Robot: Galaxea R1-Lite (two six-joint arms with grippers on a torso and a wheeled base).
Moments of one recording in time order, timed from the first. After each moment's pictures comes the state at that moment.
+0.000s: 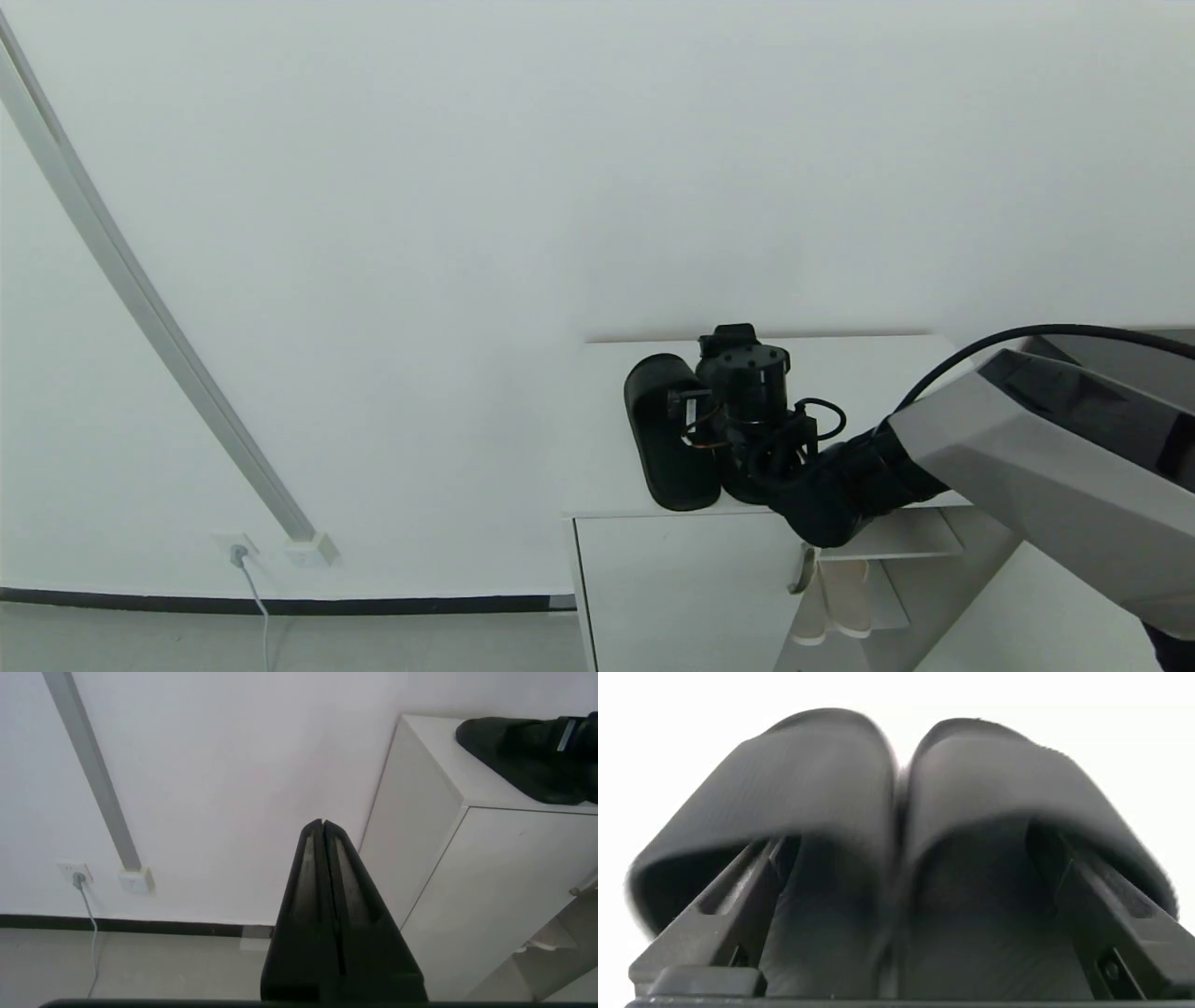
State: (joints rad) left arm 0.00 0.00 0.00 0.00 0.05 -0.08; right arm 0.65 2.32 -1.34 -0.79 -0.53 0.12
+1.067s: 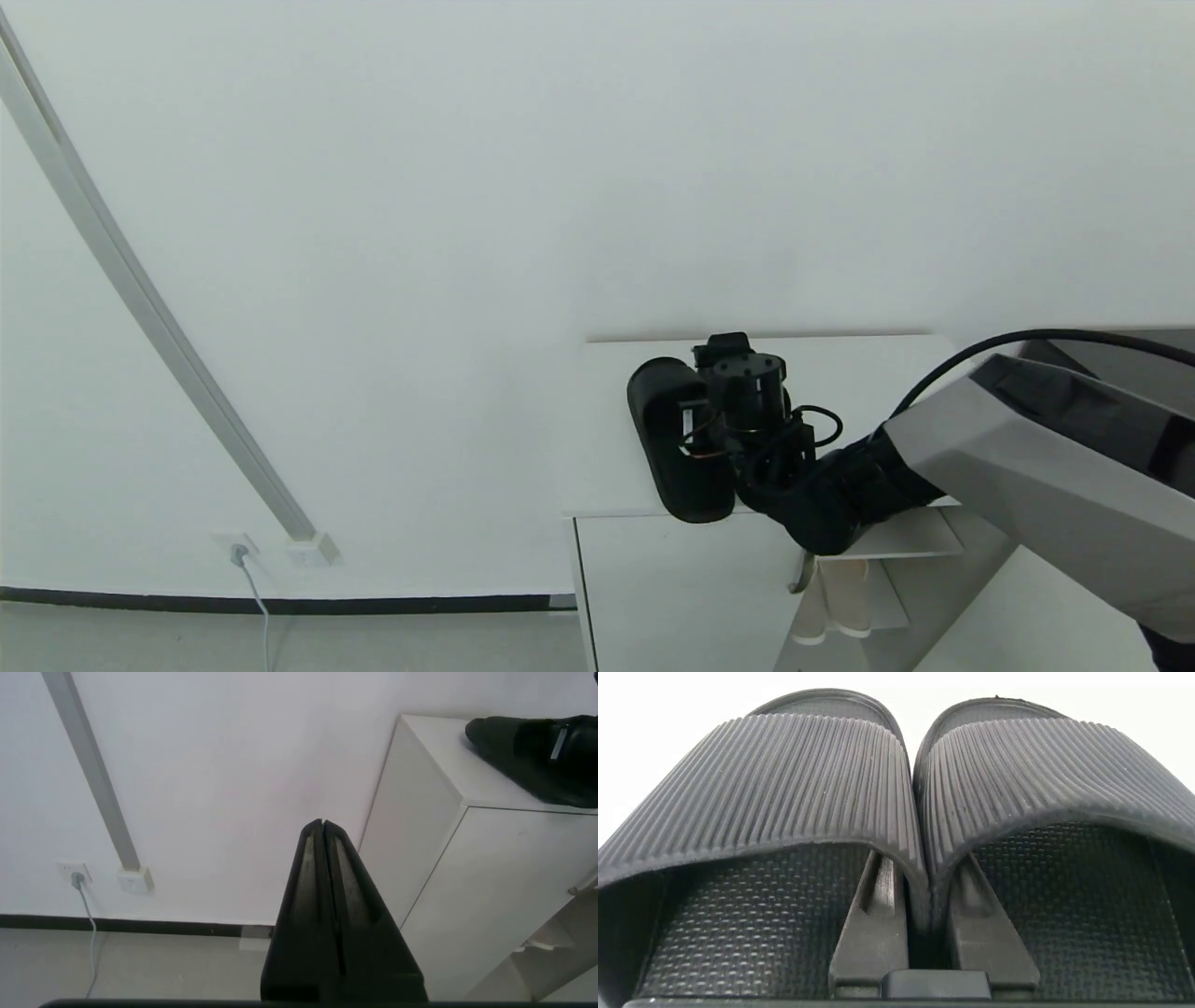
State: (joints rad) left arm 0.00 0.00 0.00 0.00 0.06 -0.08; right arm 0.66 2.31 -1.30 -0.79 -0.50 0.11
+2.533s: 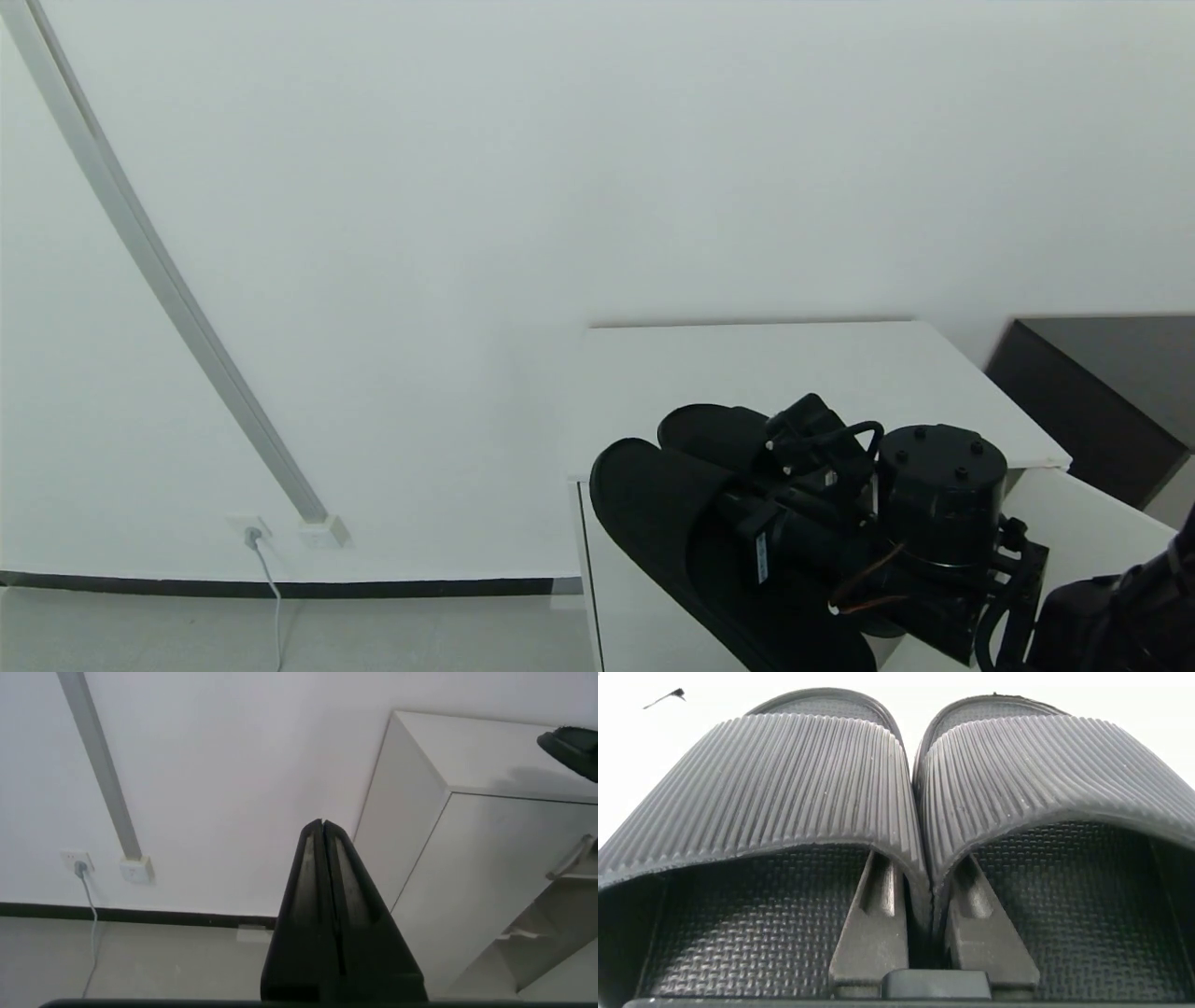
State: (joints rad) left arm 0.00 0.00 0.00 0.00 0.06 -0.10; right arm 0.77 1.86 -0.56 -1.13 -0.05 0.03
